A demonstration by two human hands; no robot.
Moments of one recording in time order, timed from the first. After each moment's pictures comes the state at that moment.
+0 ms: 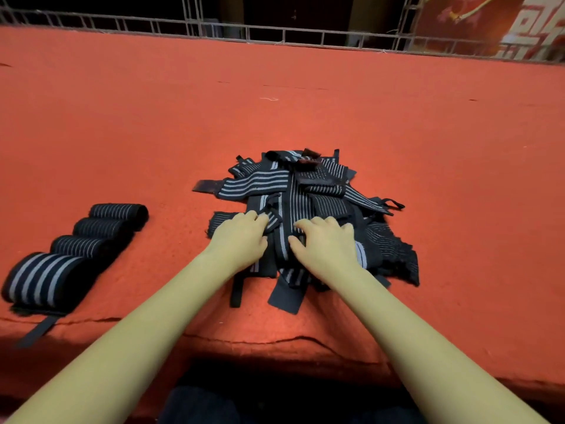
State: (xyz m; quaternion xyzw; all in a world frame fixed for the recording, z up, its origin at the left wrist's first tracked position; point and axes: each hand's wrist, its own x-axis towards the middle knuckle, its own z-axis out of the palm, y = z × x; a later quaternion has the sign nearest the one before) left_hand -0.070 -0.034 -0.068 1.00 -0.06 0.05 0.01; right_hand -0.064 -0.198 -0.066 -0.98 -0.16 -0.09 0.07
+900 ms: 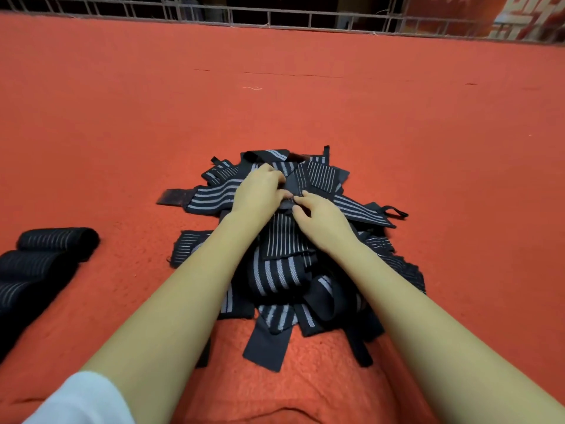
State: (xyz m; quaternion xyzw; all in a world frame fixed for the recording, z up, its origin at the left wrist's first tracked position) left_hand 0.084 -0.075 -0.061 0.97 -0.04 0.14 0.19; right_hand 0.055 -0.217 -0.074 -0.95 -0.14 -0.02 0.28
